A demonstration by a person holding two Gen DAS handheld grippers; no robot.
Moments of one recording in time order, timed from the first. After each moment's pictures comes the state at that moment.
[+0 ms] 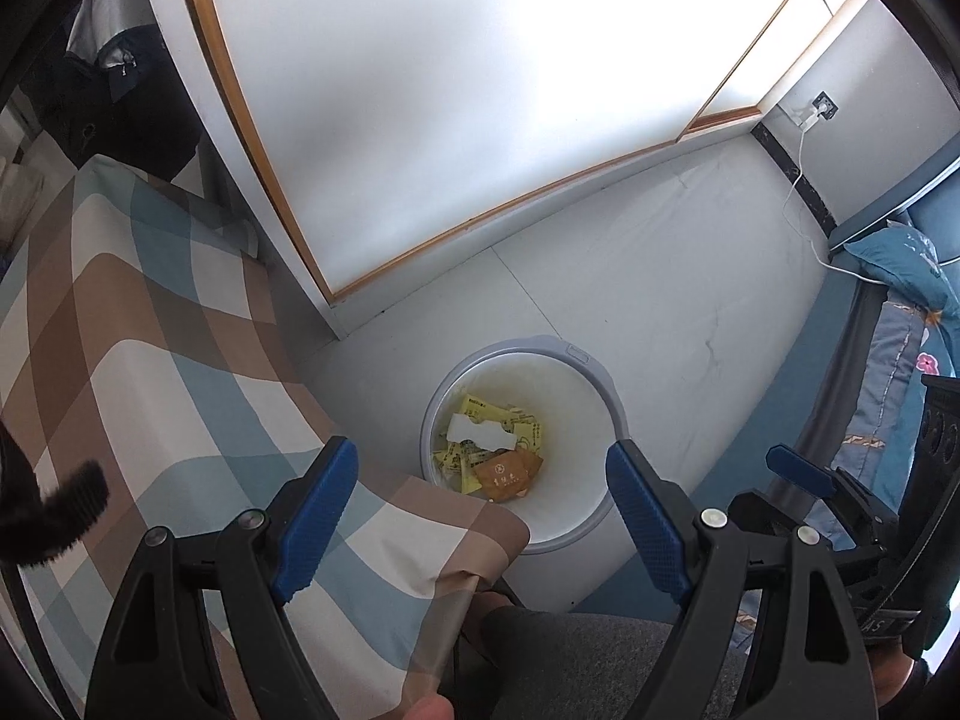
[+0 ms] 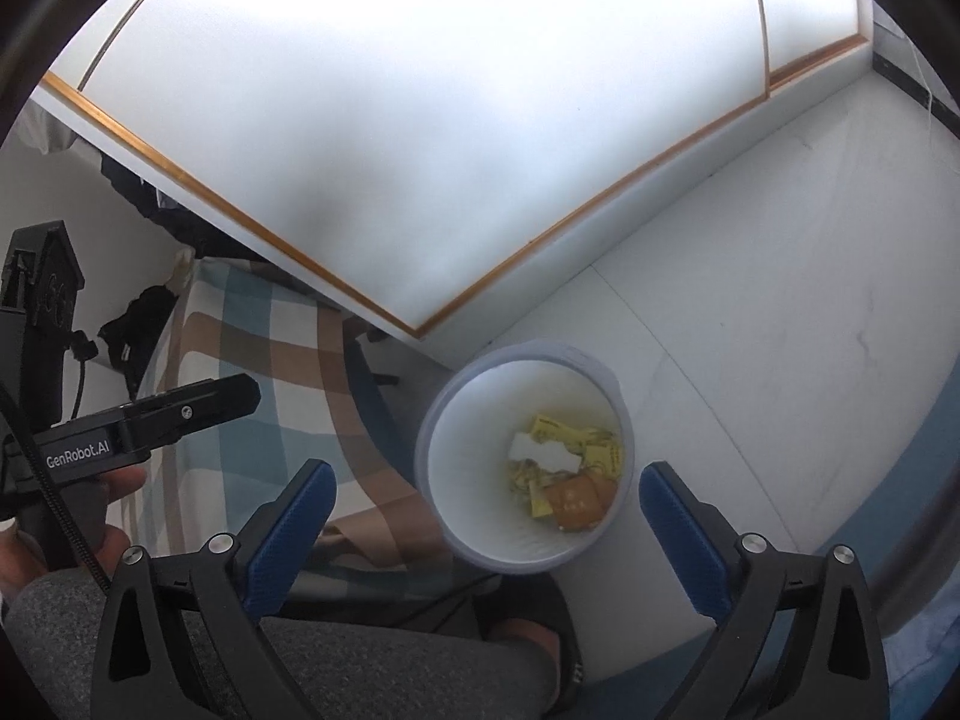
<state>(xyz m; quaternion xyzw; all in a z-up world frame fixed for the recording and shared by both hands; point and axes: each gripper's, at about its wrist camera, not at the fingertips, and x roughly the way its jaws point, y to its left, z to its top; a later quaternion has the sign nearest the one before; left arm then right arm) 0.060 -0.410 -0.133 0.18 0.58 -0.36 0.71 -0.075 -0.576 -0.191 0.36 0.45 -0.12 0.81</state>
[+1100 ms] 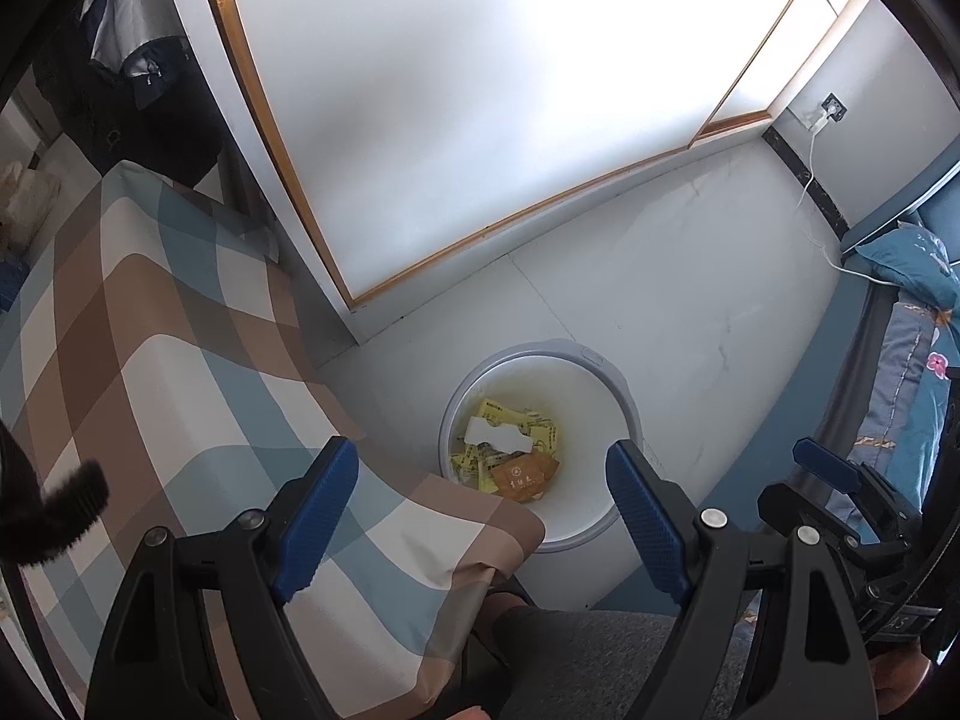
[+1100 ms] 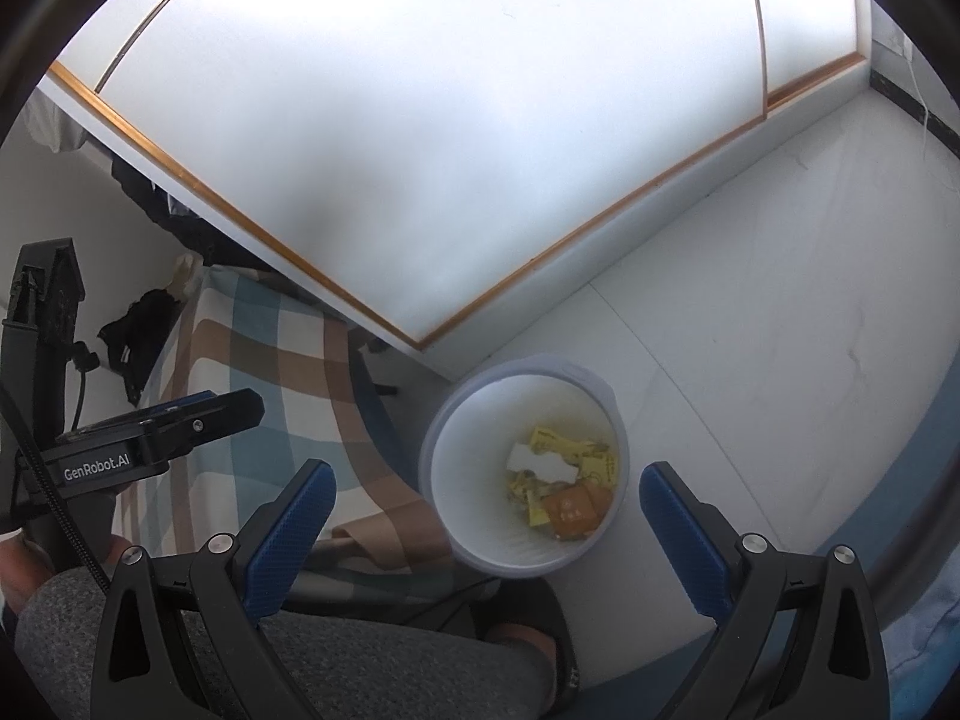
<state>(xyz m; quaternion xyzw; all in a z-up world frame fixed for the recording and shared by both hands) 0.052 -0.405 -0.123 0.19 0.57 -0.34 0.72 -0.077 -0.576 -0.177 0.35 0.44 -0.13 0.82</state>
